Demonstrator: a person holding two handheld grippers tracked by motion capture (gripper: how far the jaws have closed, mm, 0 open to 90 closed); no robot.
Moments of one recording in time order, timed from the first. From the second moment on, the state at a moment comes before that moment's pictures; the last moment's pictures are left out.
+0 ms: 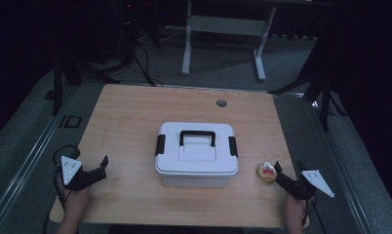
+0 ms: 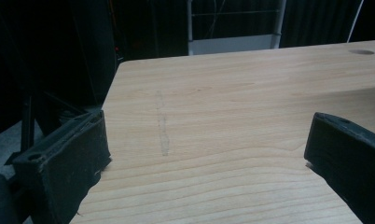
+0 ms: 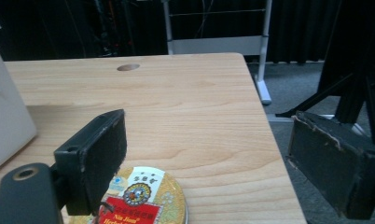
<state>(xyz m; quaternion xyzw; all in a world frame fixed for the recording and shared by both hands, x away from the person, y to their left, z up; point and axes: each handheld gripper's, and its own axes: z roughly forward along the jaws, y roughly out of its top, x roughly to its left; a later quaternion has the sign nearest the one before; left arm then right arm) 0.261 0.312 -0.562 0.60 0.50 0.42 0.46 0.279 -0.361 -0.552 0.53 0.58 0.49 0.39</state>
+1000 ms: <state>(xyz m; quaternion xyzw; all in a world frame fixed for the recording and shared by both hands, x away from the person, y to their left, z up) 0.279 0.354 -0.552 0.77 0.45 0.21 0.39 0.282 -0.358 -0.553 0.50 0.61 0.50 0.35</state>
